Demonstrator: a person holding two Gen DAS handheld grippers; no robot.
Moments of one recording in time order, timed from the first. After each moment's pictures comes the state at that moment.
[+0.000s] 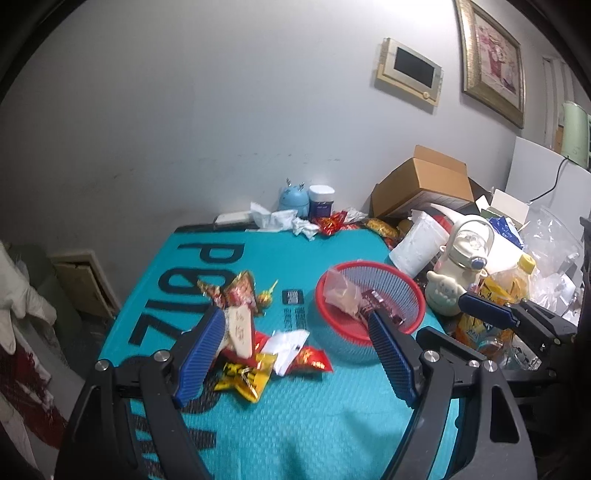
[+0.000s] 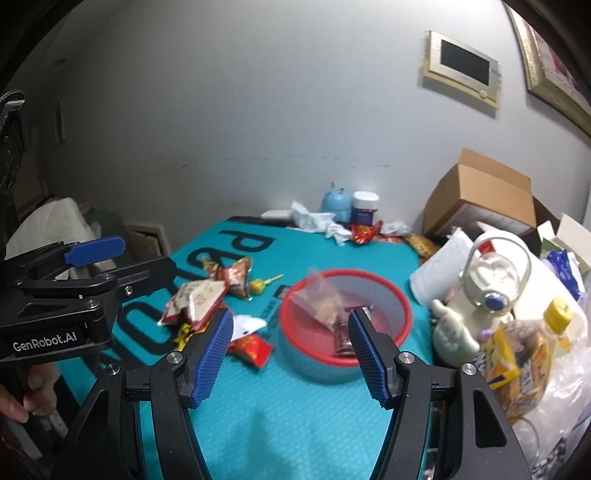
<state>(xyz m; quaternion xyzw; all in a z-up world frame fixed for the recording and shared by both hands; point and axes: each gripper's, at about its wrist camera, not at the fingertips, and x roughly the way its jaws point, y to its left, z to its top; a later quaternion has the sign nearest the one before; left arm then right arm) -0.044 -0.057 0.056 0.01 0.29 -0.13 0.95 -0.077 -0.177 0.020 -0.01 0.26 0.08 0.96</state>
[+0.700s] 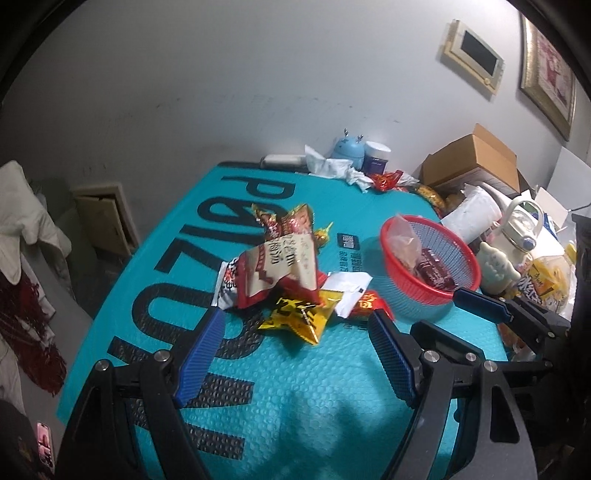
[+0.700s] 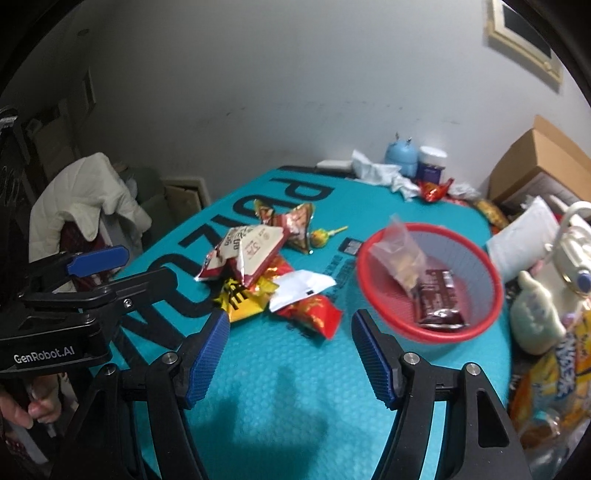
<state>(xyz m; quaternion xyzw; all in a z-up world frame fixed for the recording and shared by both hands) -0.032 0.001 -0.008 -0.04 0.37 -0.06 0.93 -0.033 -0.129 -0.036 -0.02 0.34 0.17 0.92</state>
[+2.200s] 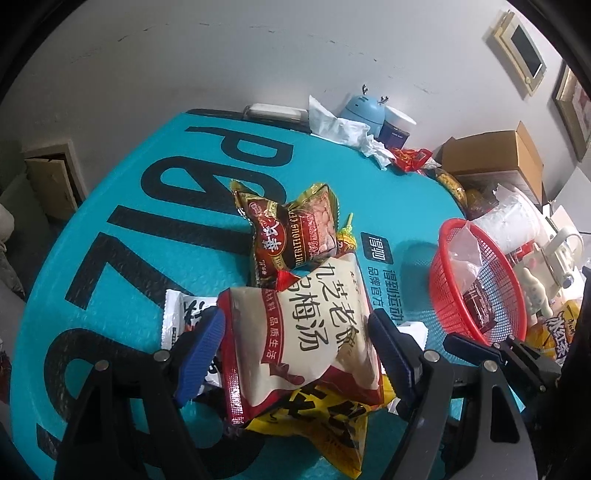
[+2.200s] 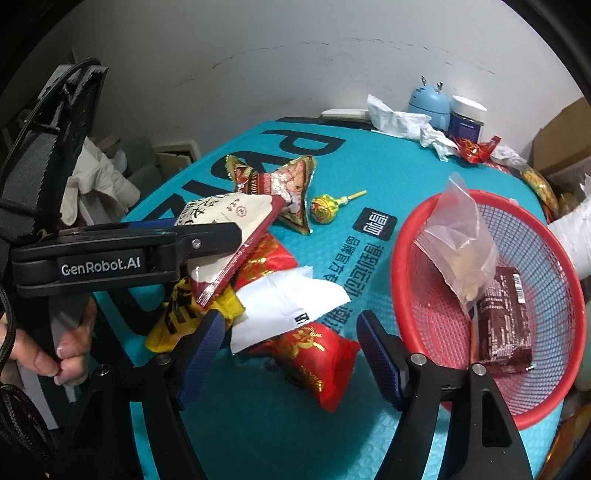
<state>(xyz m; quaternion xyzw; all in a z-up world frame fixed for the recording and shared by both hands) 0.111 0.013 -0.078 -0.09 0.44 -0.12 0.89 0.060 -0.118 -0.093 -0.02 0.41 0.18 0.89</state>
